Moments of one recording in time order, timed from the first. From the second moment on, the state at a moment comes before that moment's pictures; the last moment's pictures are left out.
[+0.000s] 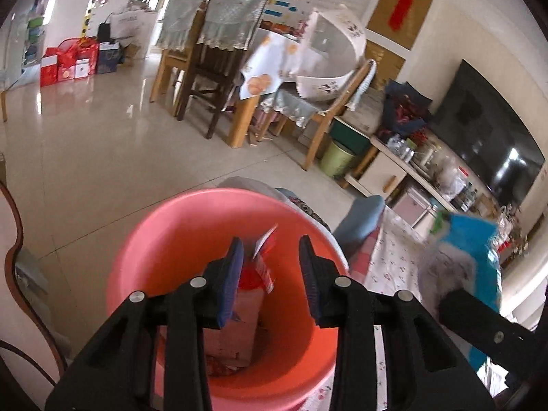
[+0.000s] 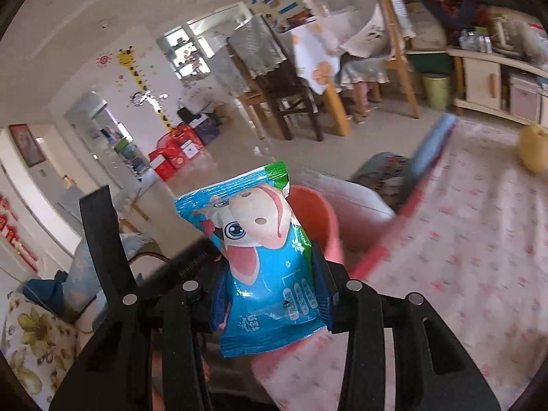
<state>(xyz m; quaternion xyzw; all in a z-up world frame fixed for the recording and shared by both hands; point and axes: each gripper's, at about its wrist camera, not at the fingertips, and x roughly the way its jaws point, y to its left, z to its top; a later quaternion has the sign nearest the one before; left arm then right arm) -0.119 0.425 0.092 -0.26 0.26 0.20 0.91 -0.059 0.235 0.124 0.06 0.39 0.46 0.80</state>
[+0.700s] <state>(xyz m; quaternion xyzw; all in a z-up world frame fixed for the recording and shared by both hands) -0.112 0.416 0.088 -0.23 0.25 0.22 0.92 -0.064 0.206 0.091 0.08 0.39 0.37 0.84</state>
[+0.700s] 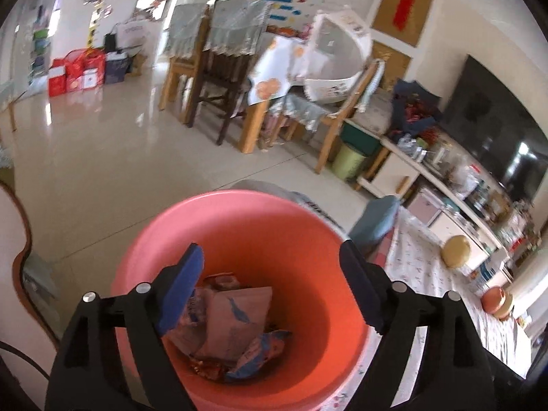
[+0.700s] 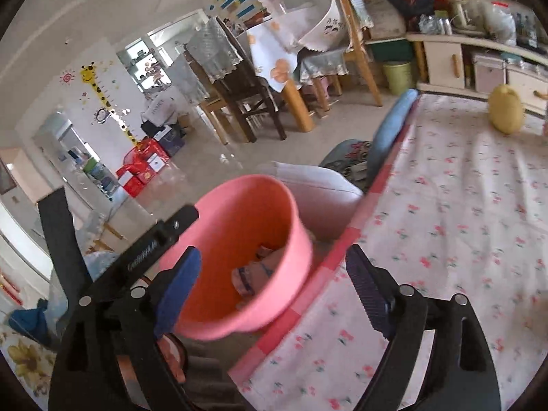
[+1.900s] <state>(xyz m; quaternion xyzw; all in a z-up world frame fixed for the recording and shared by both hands) -0.100 0.246 0.089 -0.09 0.27 0.04 0.96 -0.155 0.030 0.102 0.05 0.33 0.26 0.91</state>
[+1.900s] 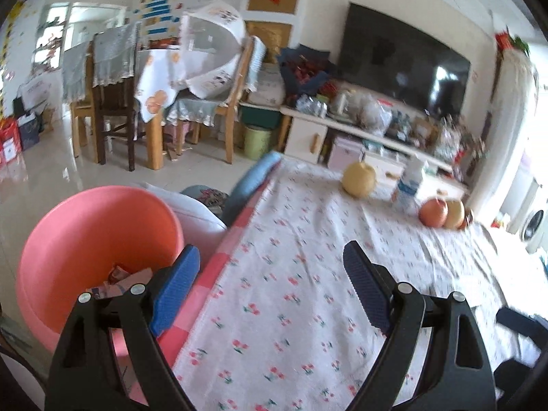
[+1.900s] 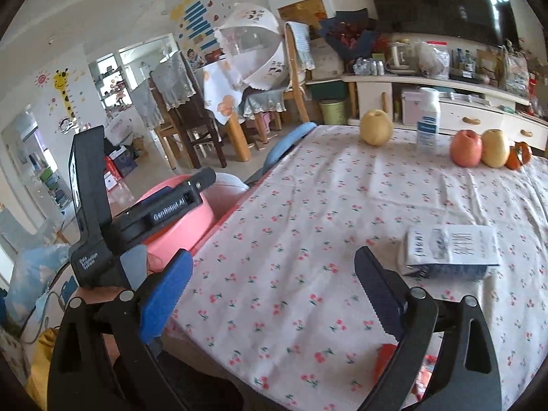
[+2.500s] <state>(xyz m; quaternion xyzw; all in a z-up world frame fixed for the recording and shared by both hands) -0.117 0.169 0.084 -0.04 0.27 0.00 0.96 -0.166 -0.045 0.092 0.09 0.33 0.24 0.91</state>
